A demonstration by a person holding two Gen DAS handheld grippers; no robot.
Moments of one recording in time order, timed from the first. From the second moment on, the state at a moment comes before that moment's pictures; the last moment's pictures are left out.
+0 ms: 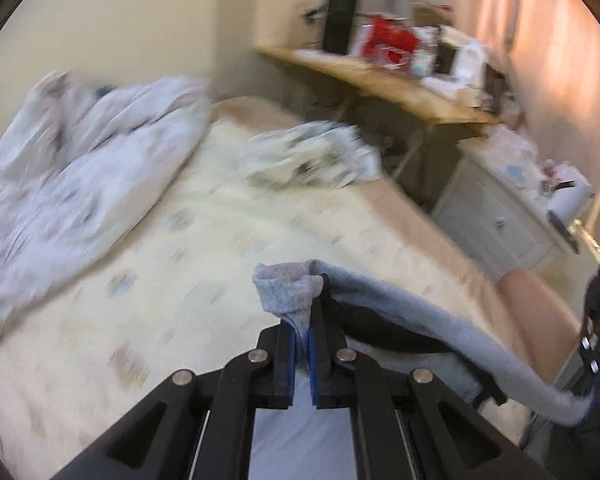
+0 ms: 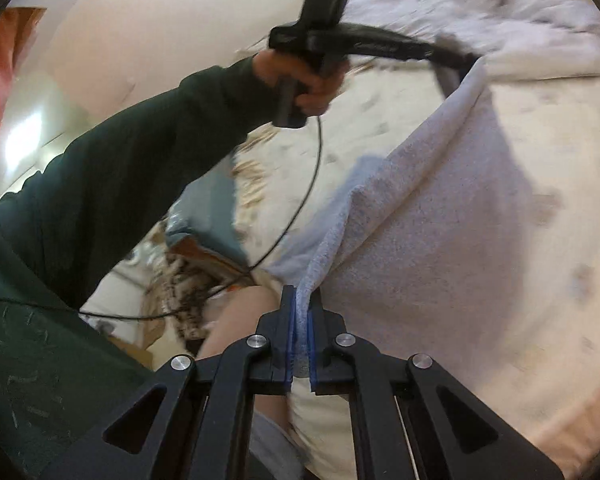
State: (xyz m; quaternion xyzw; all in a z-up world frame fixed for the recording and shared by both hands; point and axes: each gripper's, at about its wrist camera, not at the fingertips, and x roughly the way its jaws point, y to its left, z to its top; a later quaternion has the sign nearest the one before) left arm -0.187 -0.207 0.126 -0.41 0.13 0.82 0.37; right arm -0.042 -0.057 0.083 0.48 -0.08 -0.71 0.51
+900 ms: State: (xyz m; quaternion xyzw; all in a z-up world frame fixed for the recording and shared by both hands) left arm -0.188 -0.471 -0.016 -0.50 -0.02 0.85 0.18; right arm -0.083 -0.348 -0.102 0.60 -0.05 -0.56 0.58
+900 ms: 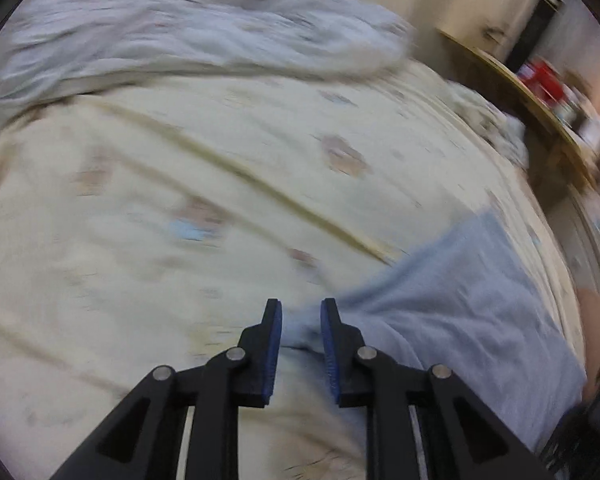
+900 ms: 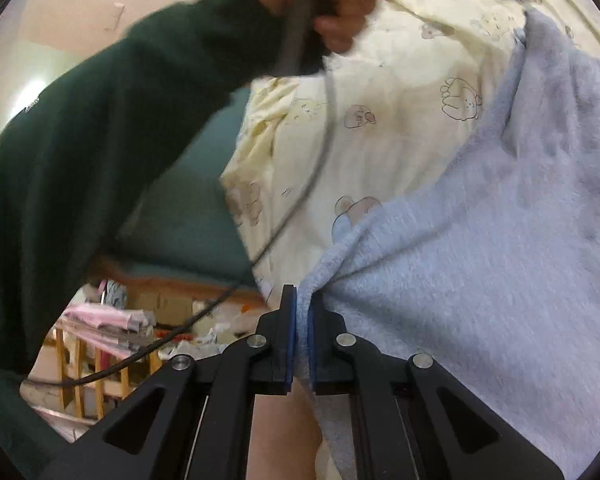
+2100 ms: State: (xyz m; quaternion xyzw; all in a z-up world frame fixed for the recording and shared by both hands) left arm -0.175 -0.416 -0.031 -0.57 -0.05 0.81 0.14; right arm -0.253 -0.247 -0.048 0.48 0.27 -0.71 0.44
